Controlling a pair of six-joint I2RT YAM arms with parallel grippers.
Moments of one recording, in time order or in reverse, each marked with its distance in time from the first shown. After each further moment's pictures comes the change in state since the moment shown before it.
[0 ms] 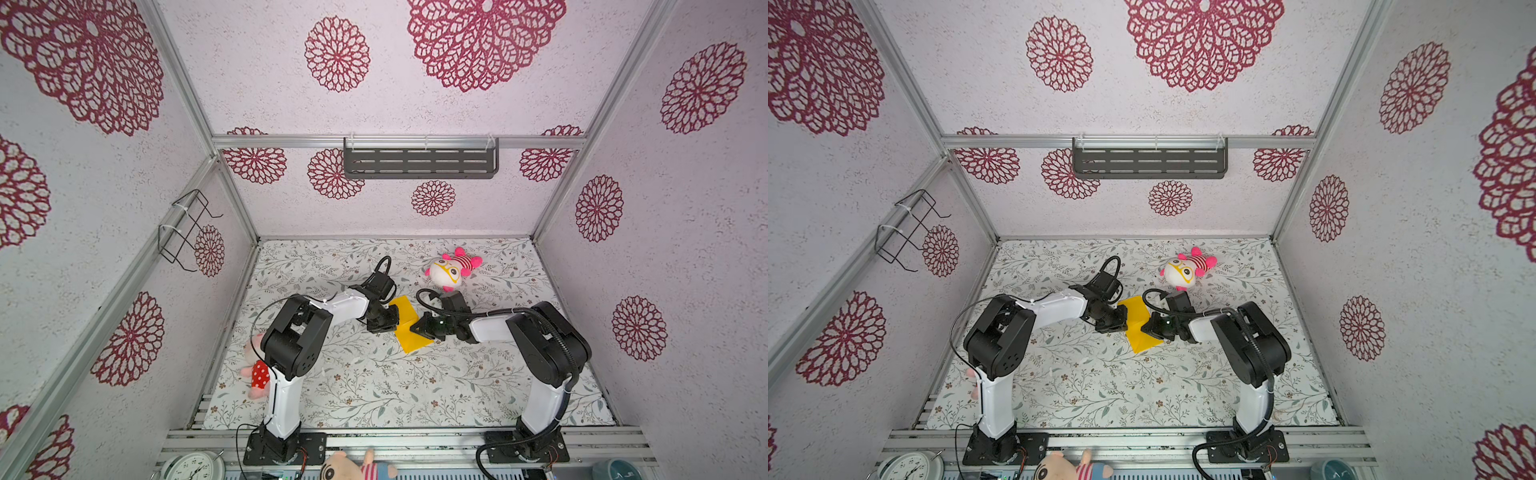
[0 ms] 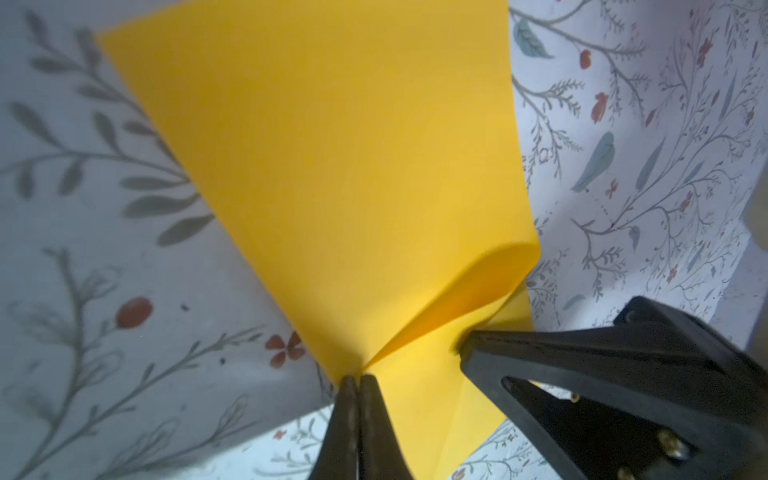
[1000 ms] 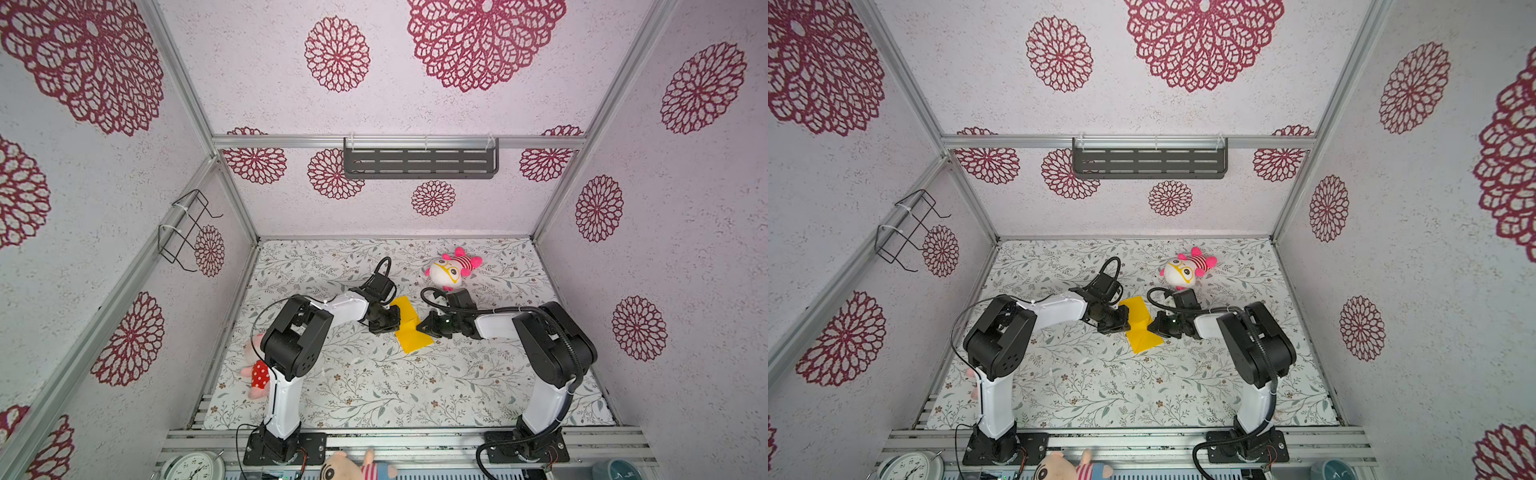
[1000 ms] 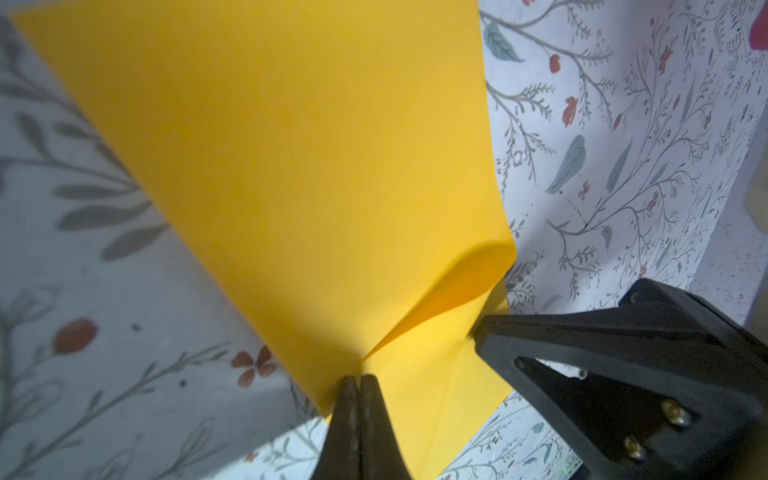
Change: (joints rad) left arm -0.004 0.015 -0.028 0.053 0.010 0.000; right arm -0.075 -0.023 0.035 -0.146 -0.024 -0.202
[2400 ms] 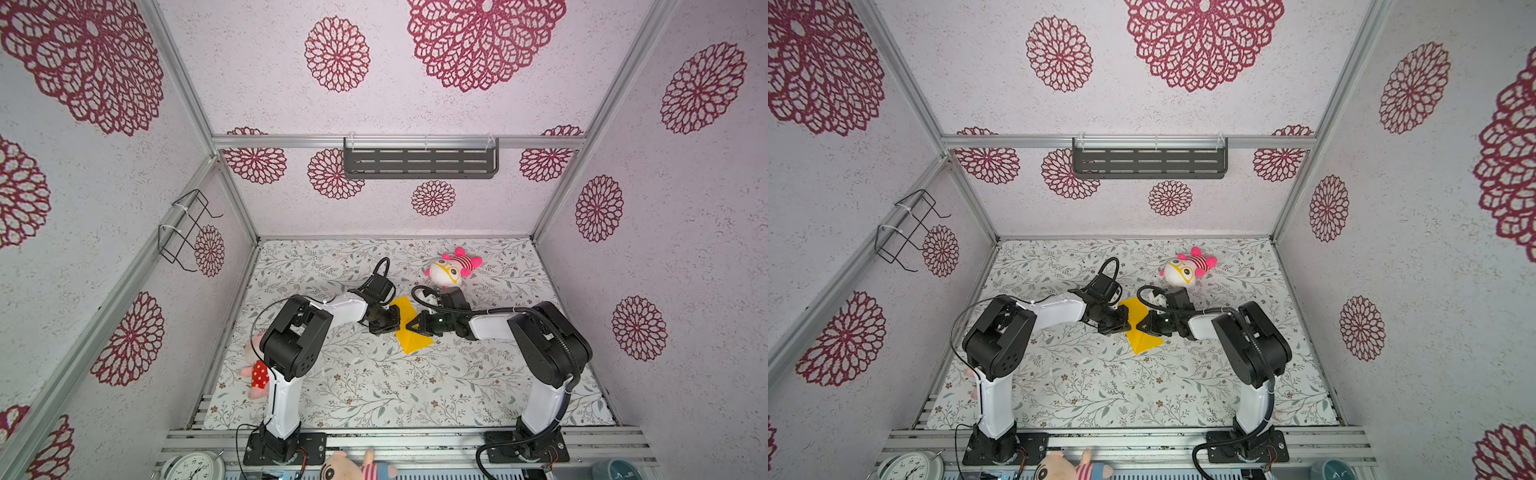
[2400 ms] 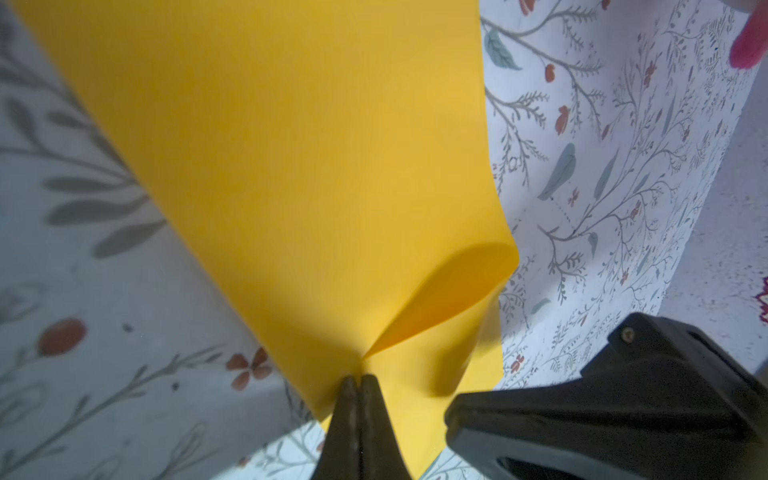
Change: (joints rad) left arm 0.003 -0.005 -0.024 0.042 0.020 -0.039; right arm 0.060 0.042 0.024 0.113 -0.093 0.032
